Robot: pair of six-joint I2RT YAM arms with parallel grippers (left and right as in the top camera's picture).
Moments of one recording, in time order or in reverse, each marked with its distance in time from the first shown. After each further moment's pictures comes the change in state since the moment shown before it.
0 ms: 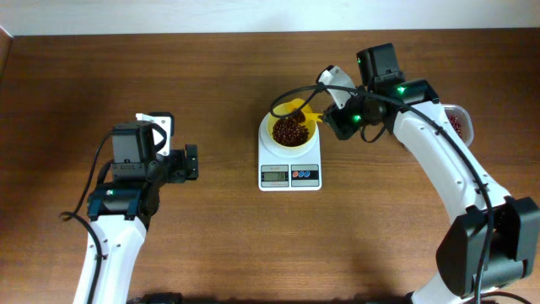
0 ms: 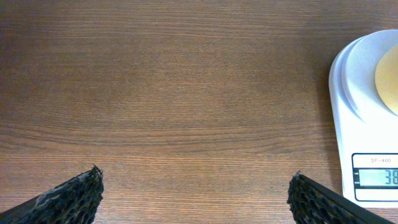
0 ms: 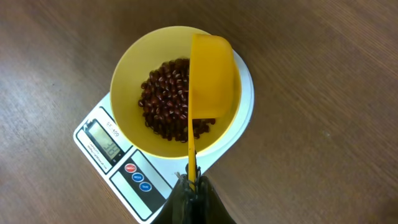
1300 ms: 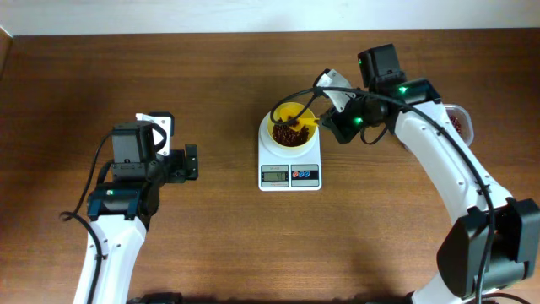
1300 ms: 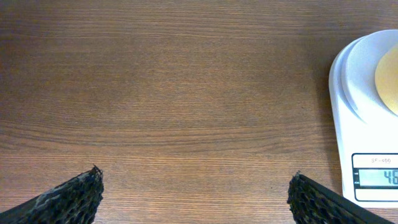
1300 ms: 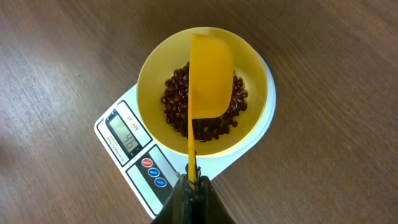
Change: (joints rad) left arm 0.000 0.000 0.000 0.000 0.000 0.000; right arm -0.007 -0.008 0.000 -0.032 -0.071 -0.071
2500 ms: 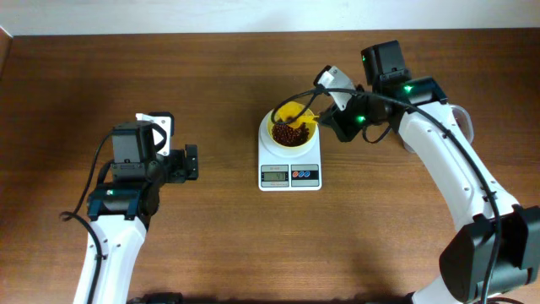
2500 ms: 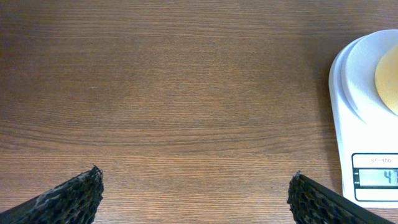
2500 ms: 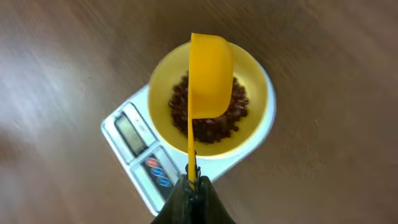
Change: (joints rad) left arm 0.000 0.000 0.000 0.000 0.000 0.000; right arm -0.002 -0.023 0.025 -0.031 -0.014 -0.039
